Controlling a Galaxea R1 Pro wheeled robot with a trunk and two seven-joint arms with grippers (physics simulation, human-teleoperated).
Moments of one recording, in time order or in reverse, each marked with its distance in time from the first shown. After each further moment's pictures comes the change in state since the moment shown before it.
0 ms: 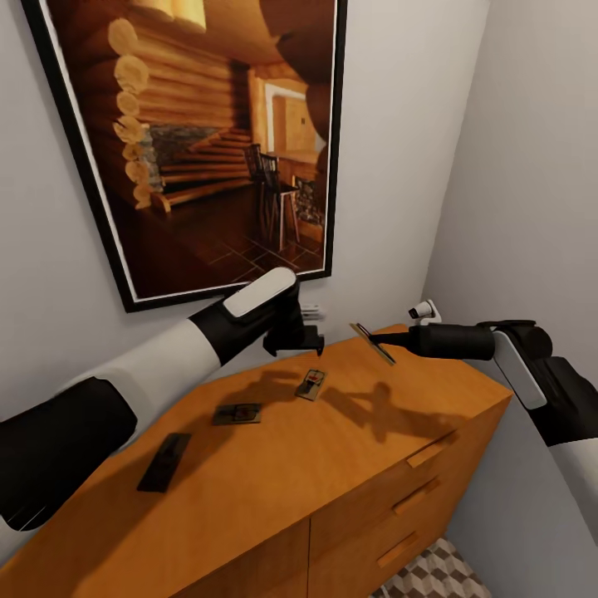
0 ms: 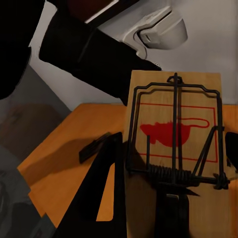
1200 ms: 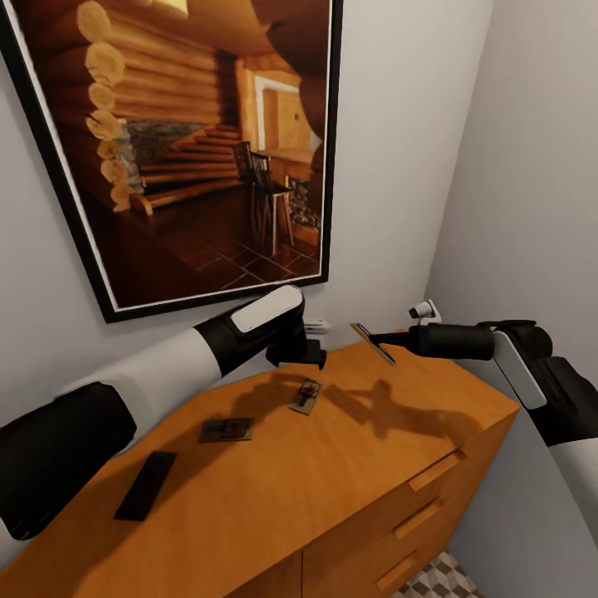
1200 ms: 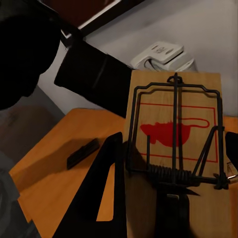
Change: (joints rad) left arm 0.014 0.008 -0.136 0.008 -0.001 -0.010 -0.106; right arm 0.000 0.000 0.000 0.000 0.000 -0.002 -0.001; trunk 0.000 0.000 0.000
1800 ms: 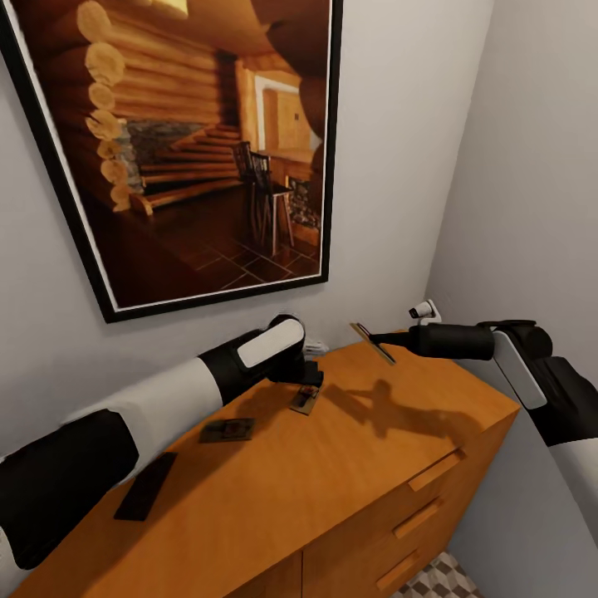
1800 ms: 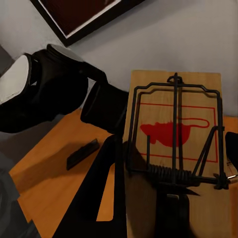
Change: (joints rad) left arm 0.116 0.001 -0.002 0.007 -0.226 -0.017 -0.142; right arm 0.000 0.000 0.000 0.000 0.000 0.000 0.000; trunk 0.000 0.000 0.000
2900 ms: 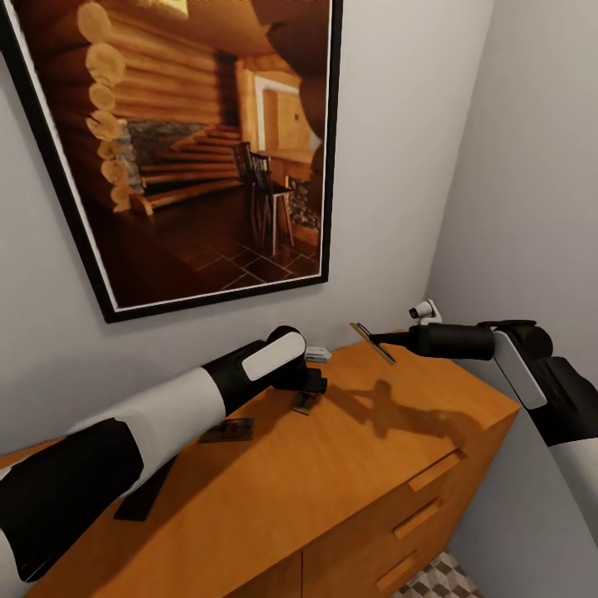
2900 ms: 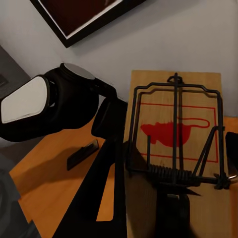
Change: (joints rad) left arm 0.041 -0.014 0.001 0.040 -0.110 -0.023 -0.140; right arm 0.000 0.000 -0.001 0.001 -0.001 0.000 0.000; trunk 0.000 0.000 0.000
